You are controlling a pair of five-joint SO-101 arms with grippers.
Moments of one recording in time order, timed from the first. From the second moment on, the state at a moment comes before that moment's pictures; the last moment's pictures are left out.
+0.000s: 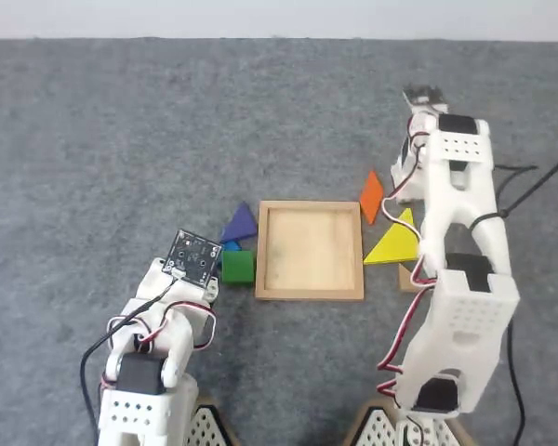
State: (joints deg) left arm 0.5 -100.7 97.2 55.8 -12.4; right arm 0.8 28.5 -15.7 77.9 11.1
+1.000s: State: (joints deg) left arm 0.5 -100.7 97.2 55.8 -12.4; right arm 0.7 61.5 -56.8 84.1 5.9
